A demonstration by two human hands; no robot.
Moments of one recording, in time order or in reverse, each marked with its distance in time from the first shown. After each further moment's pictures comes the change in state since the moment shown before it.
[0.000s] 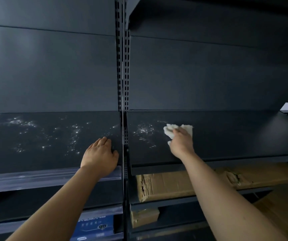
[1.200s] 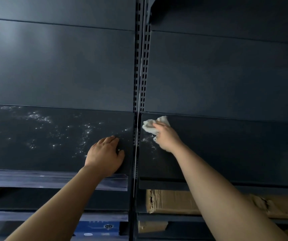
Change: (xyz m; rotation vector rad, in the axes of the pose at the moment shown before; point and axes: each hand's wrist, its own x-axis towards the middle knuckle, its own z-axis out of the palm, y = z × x) left_hand 0.023 -0.006 -0.006 0.019 0.052 -0.077; right_hand 0.055 -0.076 0.015 0.195 -0.259 -0.422
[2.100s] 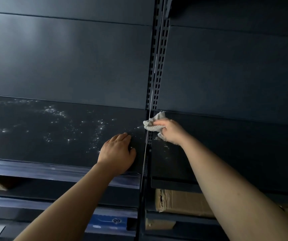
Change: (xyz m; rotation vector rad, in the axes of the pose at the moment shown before) left_hand 0.000 -0.006 0.004 -0.026 -0.002 0.017; right_hand 0.032 -0.006 0.011 0.186 -0.092 0.021
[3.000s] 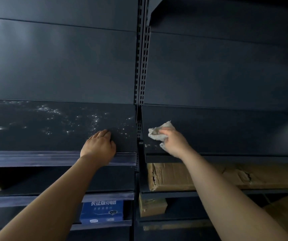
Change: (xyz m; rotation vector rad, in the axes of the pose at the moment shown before) left_hand -0.044 -0.039 -0.007 0.012 -0.002 -0.004; right_hand -0.145 -0.032 0.001 -0.020 0.124 0.144
